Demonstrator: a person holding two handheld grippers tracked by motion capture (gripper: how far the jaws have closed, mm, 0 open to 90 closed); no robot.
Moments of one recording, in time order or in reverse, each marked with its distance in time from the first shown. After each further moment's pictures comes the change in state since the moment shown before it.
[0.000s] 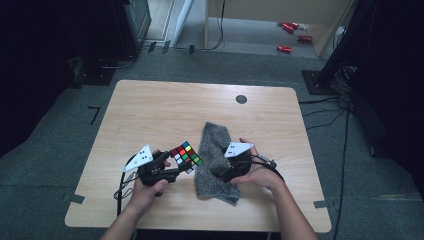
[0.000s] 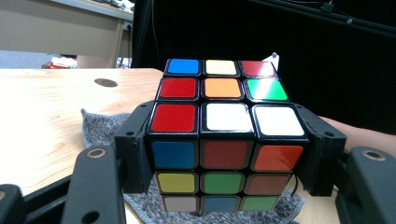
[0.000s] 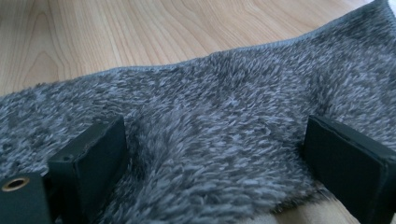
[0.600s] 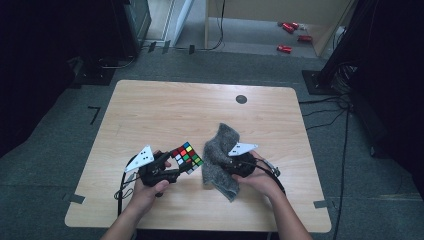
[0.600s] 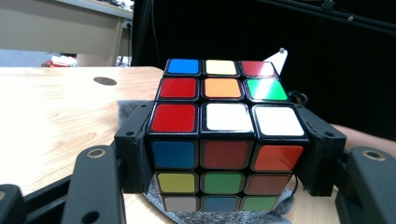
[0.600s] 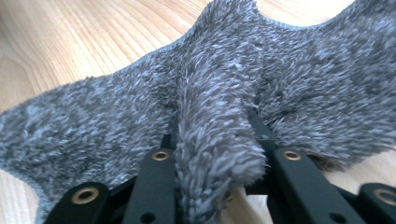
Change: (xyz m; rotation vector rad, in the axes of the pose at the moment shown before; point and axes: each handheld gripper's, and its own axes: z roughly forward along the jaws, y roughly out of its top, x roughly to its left) left arm -0.001 -0.001 0.002 0.008 0.001 0.003; right arm 0.010 -0.003 -0.016 0.092 -0.140 0.194
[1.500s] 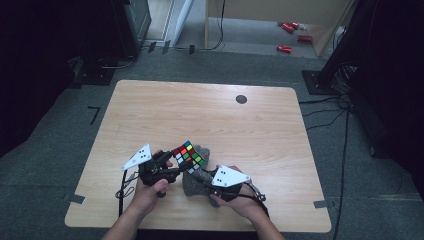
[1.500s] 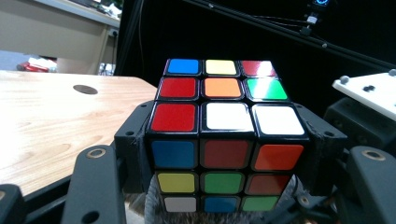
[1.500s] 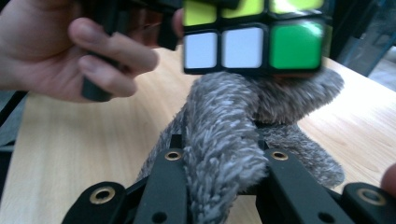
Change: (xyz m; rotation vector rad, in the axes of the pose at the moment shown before) left arm -0.001 0.005 0.000 -0.062 -0.068 -0.076; right arm 0.102 0.019 -0.030 -0.398 0.086 -0.237
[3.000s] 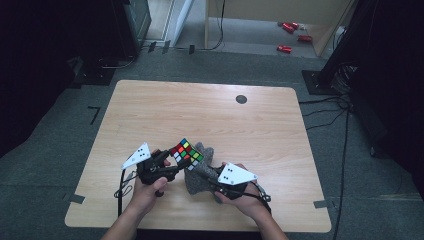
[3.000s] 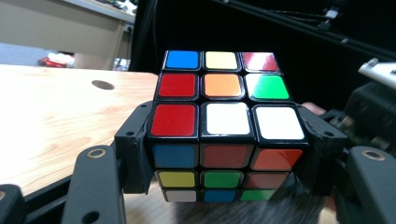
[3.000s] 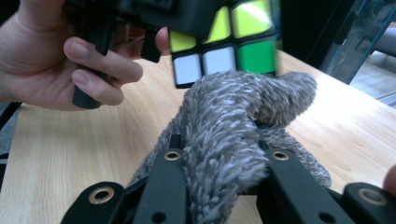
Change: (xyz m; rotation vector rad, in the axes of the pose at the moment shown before) left arm 0.002 0.003 -0.003 0.027 0.071 0.004; right arm -0.007 0.006 -0.015 -0.032 -0.039 0.016
